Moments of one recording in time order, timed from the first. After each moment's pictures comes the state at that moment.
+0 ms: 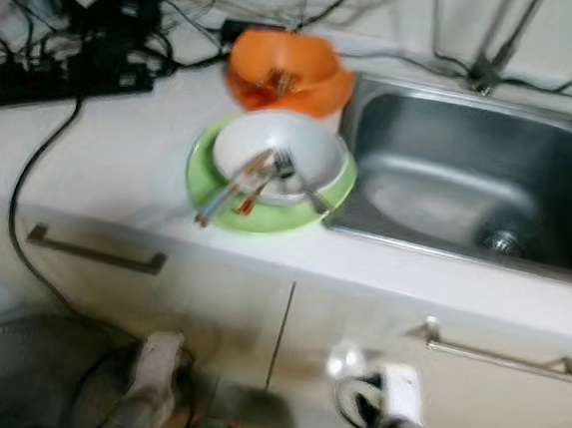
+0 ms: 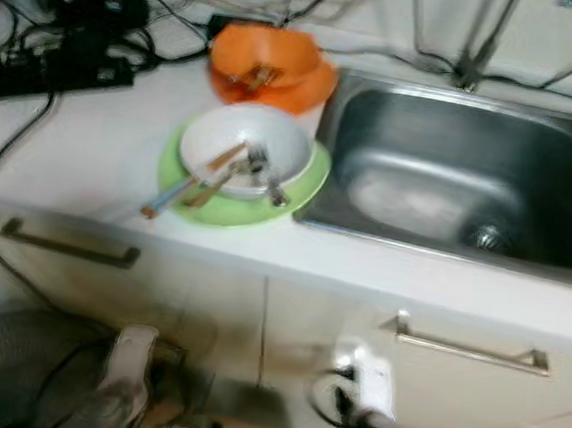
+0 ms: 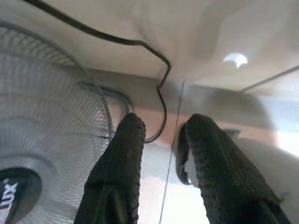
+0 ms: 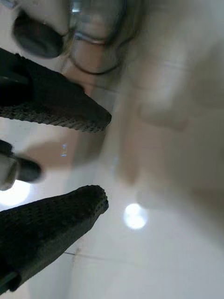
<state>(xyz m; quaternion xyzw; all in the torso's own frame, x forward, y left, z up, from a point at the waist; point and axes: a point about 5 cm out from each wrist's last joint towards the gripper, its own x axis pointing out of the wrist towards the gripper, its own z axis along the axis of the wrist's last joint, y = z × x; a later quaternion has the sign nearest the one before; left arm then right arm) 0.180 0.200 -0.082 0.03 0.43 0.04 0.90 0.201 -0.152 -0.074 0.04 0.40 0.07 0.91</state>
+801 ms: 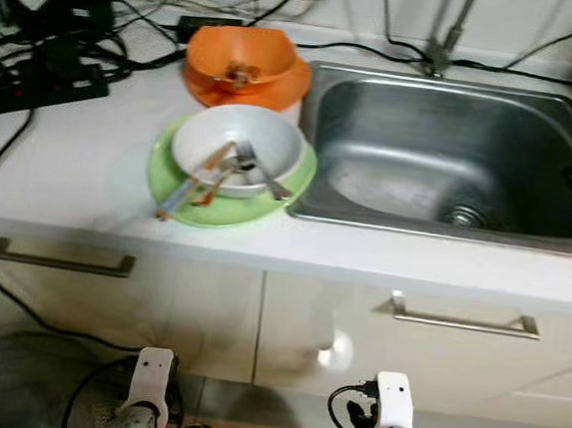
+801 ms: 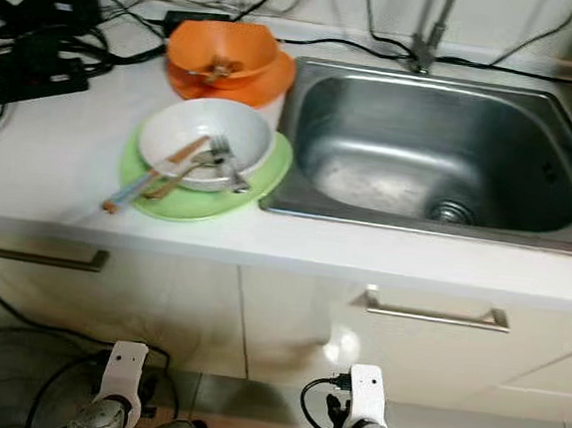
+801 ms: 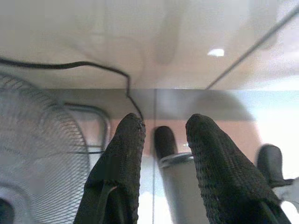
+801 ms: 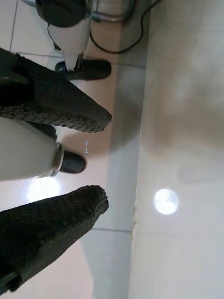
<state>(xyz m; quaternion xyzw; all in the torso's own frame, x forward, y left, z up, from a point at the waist) 0.185 0.191 -0.080 0.04 0.42 0.03 0.91 0.182 -0.162 -0.084 0.04 0.44 0.05 0.90</state>
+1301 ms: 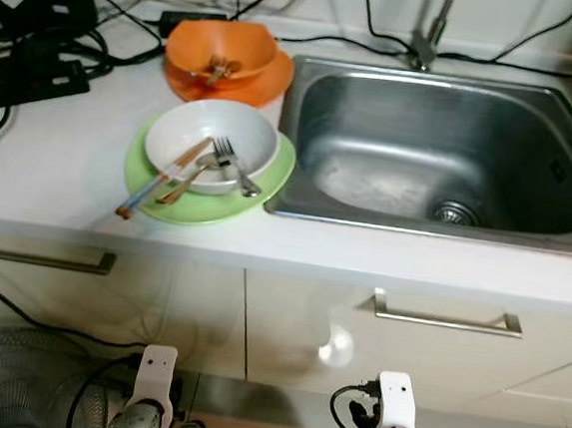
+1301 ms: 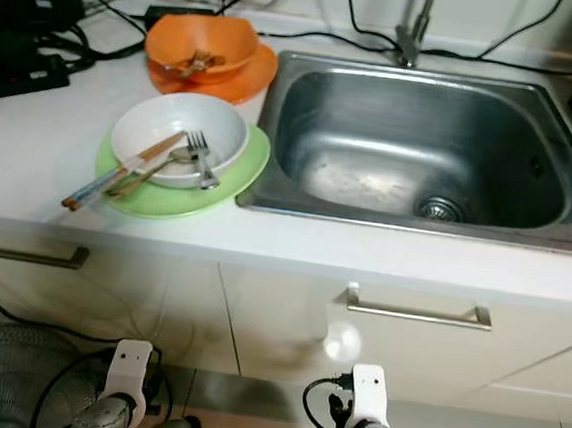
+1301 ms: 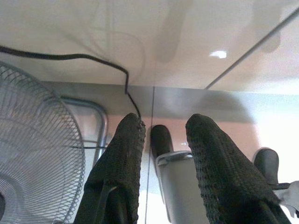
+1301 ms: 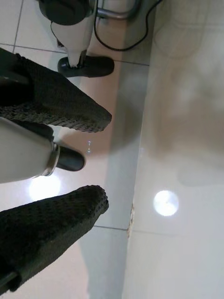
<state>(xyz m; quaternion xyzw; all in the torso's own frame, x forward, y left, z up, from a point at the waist) 0.188 0.189 -0.079 0.03 0.41 0.03 0.91 0.184 -0.162 -0.083 0.04 0.43 0.05 0.90</state>
